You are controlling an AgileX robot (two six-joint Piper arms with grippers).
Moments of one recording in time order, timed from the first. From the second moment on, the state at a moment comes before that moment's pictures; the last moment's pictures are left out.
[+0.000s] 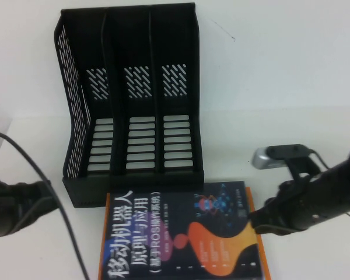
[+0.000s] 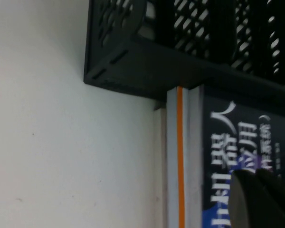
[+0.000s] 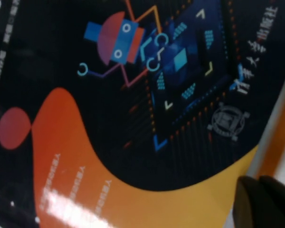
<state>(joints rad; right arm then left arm) 0.42 1.70 -0.89 0.74 0.53 -0.52 0.08 1.12 -0.62 -0.92 0.60 0.41</state>
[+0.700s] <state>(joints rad) 0.53 1.71 -0.98 0.64 0.60 -0.42 0.41 1.22 -0.63 -1.07 0.82 0.66</state>
